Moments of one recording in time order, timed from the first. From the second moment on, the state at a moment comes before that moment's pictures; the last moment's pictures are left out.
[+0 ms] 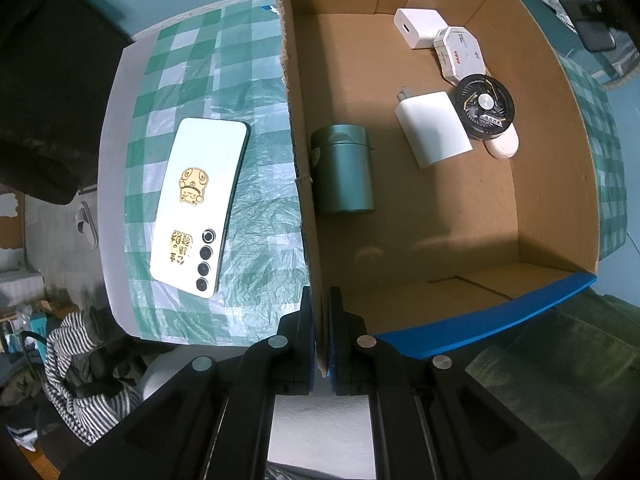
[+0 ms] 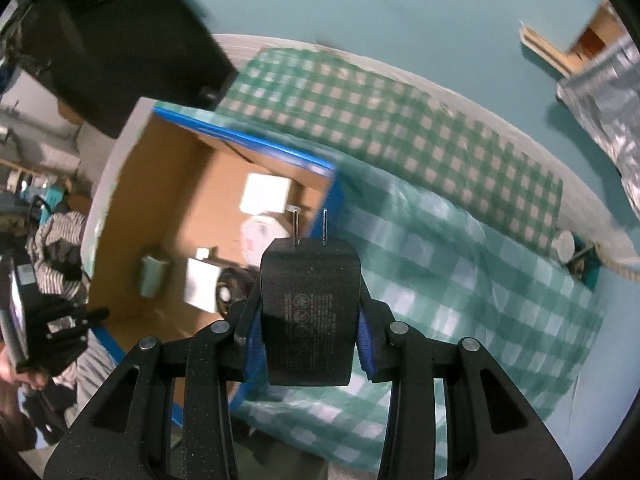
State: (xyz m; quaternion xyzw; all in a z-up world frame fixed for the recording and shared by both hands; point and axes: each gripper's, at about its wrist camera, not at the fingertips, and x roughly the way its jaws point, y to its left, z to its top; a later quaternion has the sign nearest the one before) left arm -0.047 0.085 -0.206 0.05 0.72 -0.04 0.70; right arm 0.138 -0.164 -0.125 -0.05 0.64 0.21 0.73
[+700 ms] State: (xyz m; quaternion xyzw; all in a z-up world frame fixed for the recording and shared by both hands) left arm -0.047 0.083 -0.204 0.06 0.71 -0.05 0.70; right arm 0.134 -0.088 -0.164 -0.17 0.65 0.25 0.70
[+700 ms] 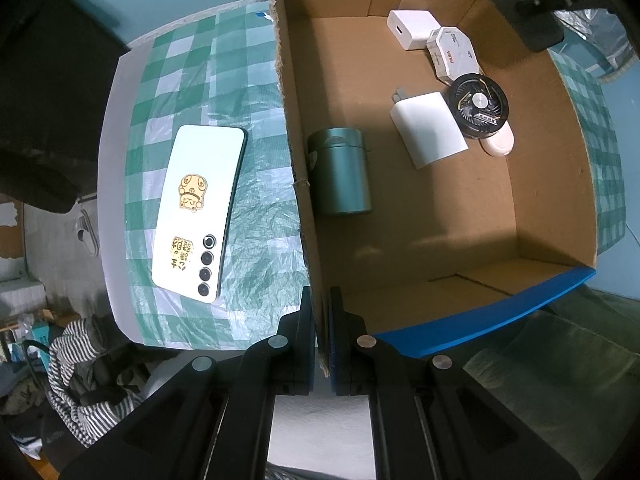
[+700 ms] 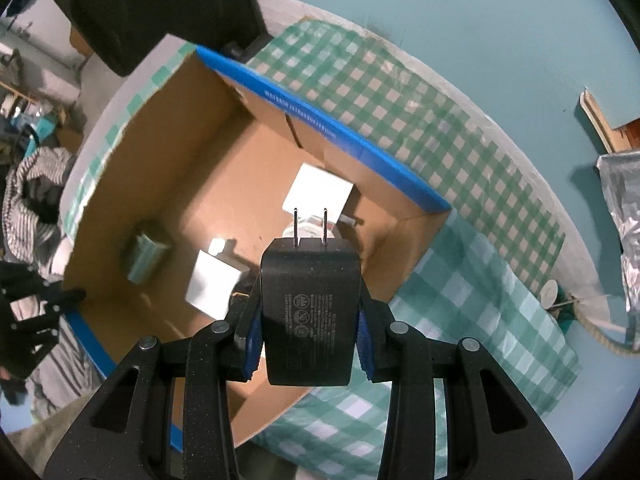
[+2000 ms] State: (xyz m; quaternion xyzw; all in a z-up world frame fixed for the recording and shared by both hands) left arm -0.027 0.085 -0.183 0.05 0.69 -0.02 0.73; right arm 0.098 -0.132 -0.100 -0.06 0.61 0.18 0.77
